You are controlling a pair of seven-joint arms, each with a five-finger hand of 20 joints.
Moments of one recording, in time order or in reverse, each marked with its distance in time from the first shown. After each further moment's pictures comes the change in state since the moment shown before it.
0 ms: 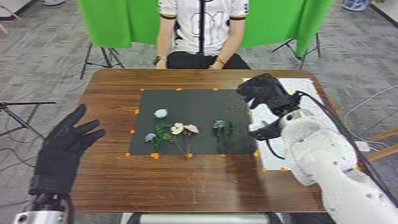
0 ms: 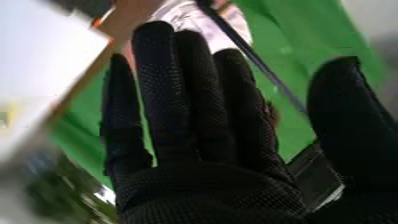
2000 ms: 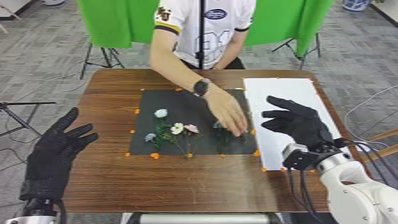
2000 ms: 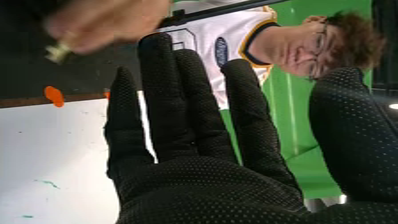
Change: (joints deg) left arm 2.5 -0.8 -2.3 0.0 0.1 -0.5 0.6; right arm -26.7 -8.3 24.3 -3.7 47.0 -2.8 -16.6
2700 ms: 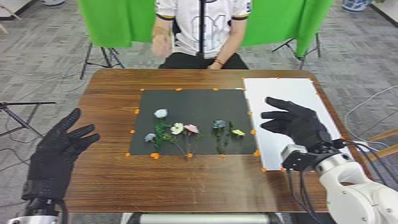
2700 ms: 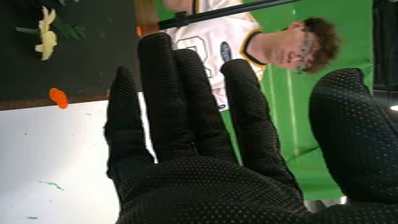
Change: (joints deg) left arm -0.1 0.9 0.6 0.0 -0.7 0.6 0.1; right arm -0.1 -0.7 0.0 0.0 -0.7 -0.7 0.2
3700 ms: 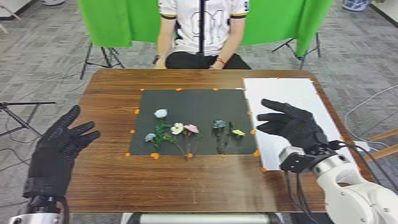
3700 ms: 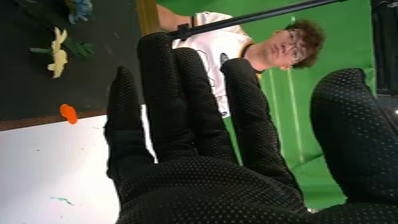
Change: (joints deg) left arm -1.4 0.7 1.3 0.2 -0.3 1.4 1.3; right arm 0.2 -0.6 -0.5 1.0 1.3 -2.4 -0.3
